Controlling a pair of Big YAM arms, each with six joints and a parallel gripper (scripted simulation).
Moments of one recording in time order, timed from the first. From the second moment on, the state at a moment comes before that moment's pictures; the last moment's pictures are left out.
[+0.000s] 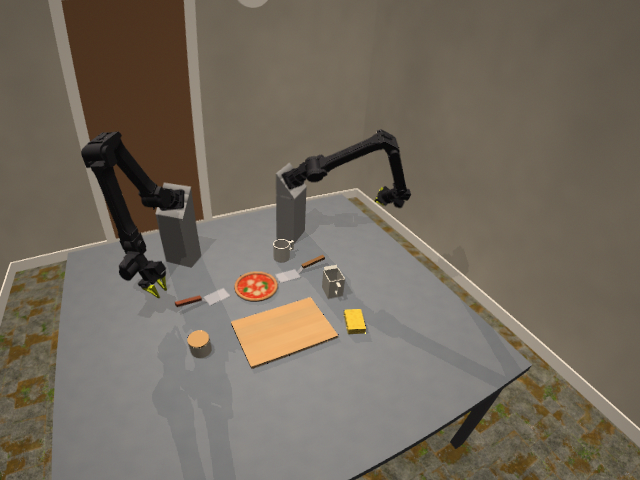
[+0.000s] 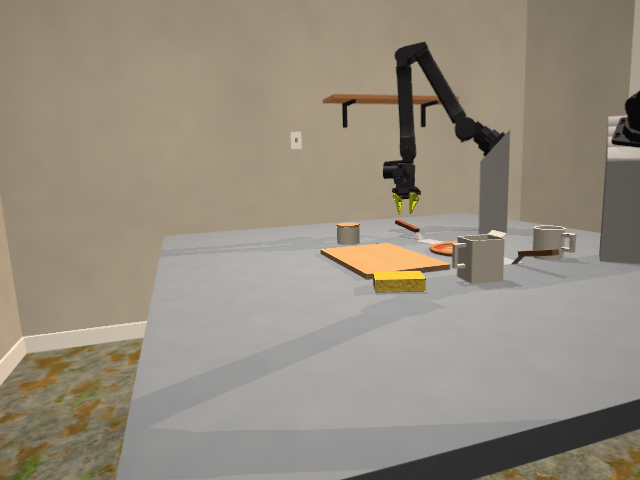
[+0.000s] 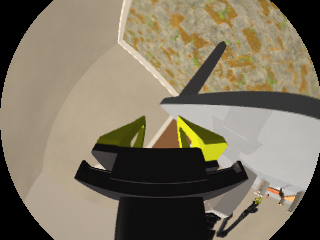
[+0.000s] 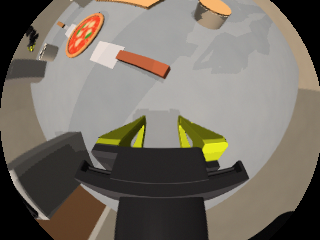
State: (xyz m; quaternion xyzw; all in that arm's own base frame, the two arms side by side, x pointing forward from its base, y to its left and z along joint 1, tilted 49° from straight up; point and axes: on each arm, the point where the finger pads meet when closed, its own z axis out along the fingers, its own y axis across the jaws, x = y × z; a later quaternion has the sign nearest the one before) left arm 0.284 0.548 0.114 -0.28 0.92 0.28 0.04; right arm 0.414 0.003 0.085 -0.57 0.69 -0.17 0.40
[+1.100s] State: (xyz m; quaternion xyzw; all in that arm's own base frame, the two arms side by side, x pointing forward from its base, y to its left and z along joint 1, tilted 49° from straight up) left arm 0.333 0.341 0.069 0.12 0.93 0.35 -0.04; right arm 0.418 0.029 0.071 -0.40 0.82 -0.10 0.39
